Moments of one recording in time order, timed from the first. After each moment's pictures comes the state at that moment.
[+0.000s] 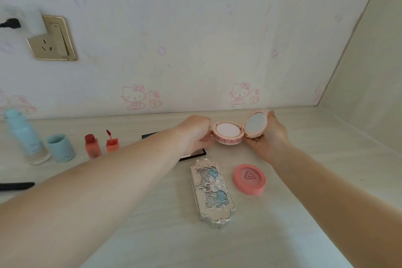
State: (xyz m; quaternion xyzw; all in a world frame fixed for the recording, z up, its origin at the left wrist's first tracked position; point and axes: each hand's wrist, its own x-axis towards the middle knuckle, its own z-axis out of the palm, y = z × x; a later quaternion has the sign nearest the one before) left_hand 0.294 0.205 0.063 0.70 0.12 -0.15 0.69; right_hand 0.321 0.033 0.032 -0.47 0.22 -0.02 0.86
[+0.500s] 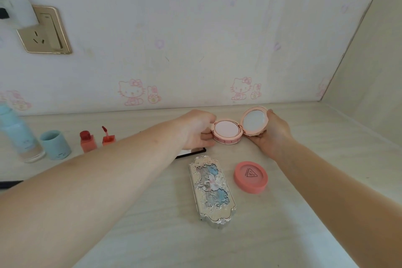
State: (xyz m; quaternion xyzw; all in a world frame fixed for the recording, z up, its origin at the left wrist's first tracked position) left_hand 0.302 0.204 0.062 0.67 0.12 -0.21 0.70; right_hand 0.334 0.024 0.022 -0.50 0.22 -0.02 0.84
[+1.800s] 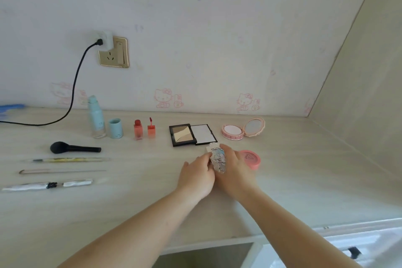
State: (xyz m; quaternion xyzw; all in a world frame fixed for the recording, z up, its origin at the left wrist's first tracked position) left_hand 0.131 0.235 0.017 0.90 -0.02 0.01 0.44; right_hand 0.149 0.121 0.009 -0.95 -0.07 -0.08 0.29
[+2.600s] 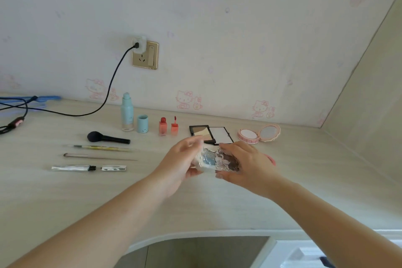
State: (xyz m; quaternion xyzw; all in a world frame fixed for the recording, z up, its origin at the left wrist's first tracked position) left_hand 0.092 0.320 0.045 0.62 0.00 -0.01 0.79; right_hand 0.120 0.127 0.060 -0.94 -0.29 -0.11 0.14
